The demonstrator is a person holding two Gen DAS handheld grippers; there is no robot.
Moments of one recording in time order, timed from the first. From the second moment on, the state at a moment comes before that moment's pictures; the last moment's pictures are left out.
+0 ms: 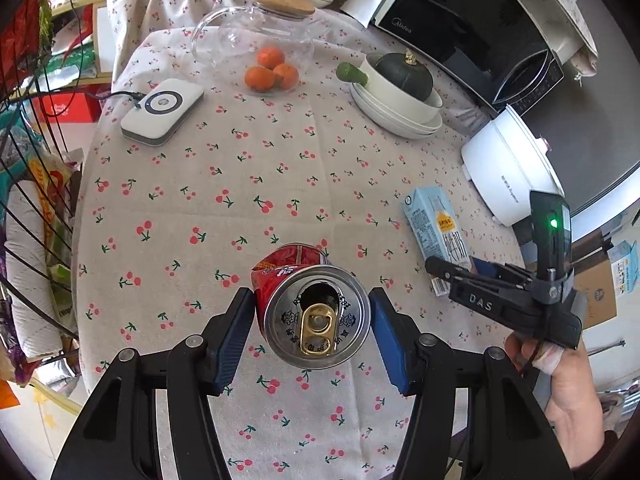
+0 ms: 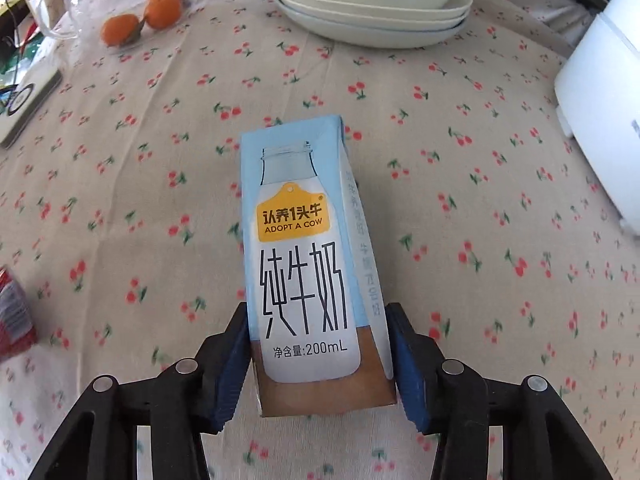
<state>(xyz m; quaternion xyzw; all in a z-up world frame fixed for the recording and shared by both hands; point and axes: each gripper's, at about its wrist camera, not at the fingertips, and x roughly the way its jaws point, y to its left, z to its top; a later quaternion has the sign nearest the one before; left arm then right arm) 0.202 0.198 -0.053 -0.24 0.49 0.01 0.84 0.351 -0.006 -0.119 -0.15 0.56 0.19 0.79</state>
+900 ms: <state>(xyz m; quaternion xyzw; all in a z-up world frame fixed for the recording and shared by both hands) 0.138 0.083 -0.025 -0.20 0.50 -0.07 0.84 0.154 -0.269 -0.060 0.05 0.58 0.09 0.81</state>
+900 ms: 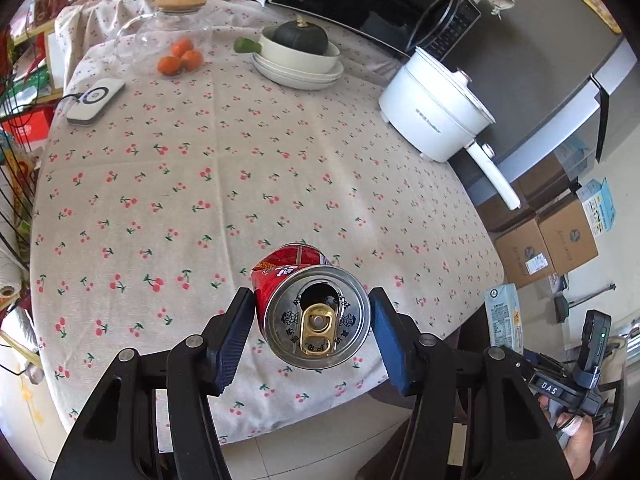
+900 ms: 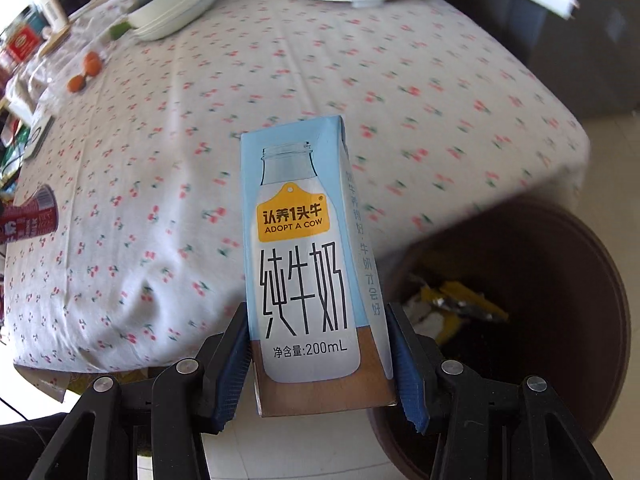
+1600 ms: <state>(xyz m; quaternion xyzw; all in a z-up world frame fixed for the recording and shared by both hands) 0.137 -0.115 -0.037 -0.09 0.52 -0.22 0.82 0.096 -0.392 -0.069 0.10 0.57 0.02 0.81</state>
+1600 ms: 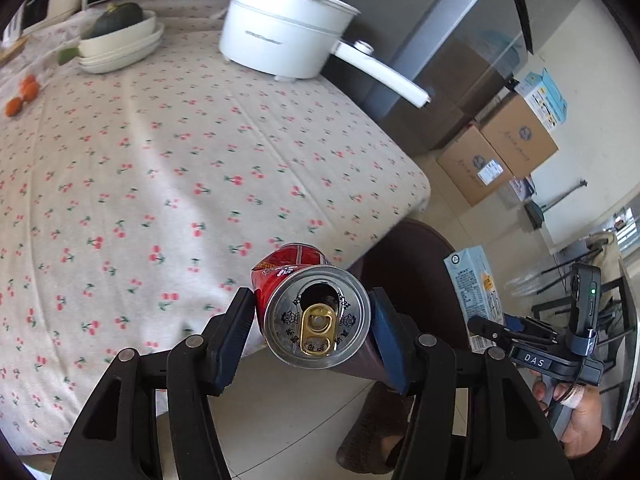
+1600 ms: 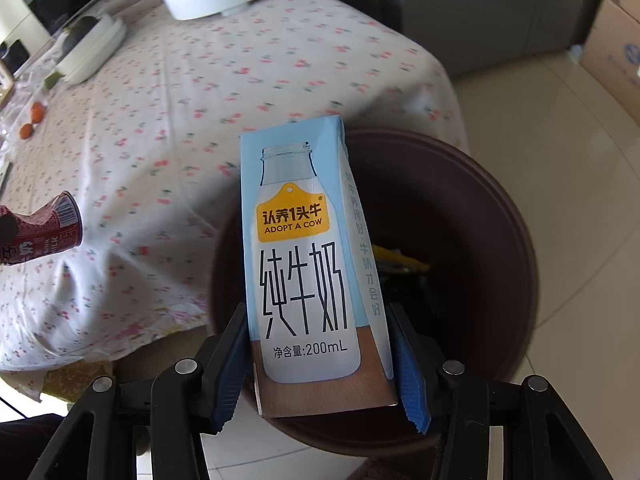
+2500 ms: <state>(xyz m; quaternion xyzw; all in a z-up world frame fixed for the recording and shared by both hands) 0.125 -0.209 -0.076 0.02 0.52 -0.26 0.81 0.068 -0.458 -0.095 0.13 0.60 -0.03 0.79</state>
